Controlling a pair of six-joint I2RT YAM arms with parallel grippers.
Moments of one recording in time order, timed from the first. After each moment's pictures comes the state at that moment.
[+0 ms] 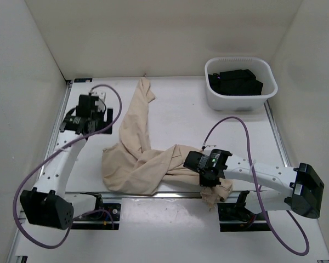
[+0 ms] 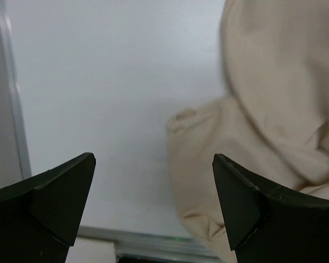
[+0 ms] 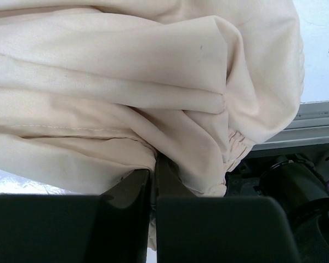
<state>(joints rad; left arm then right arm) -0.17 1.24 1.21 -0.84 -0.23 0.00 1.14 1.23 0.85 -1.14 0.30 1.11</state>
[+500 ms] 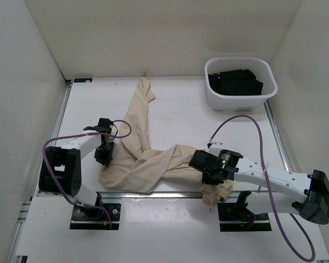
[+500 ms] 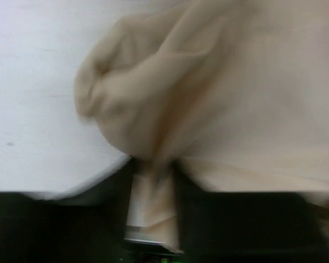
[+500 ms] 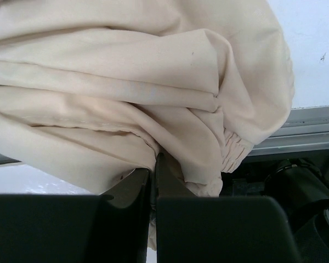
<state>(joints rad) -0.14 1.51 0.80 -0.73 -0.14 0.00 1.14 1.13 0.85 -1.16 0.34 1.15</state>
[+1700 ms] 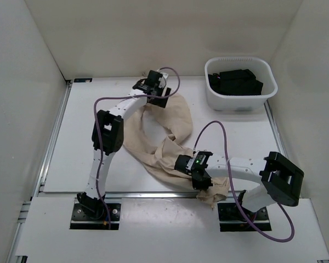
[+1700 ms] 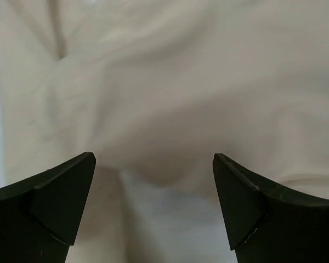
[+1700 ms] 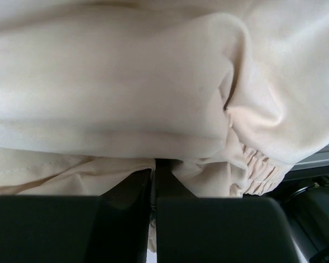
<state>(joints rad) -0.48 2.33 2.09 -0.55 -0.13 0.00 1.15 1.45 0.81 -0.98 0.26 1.07</state>
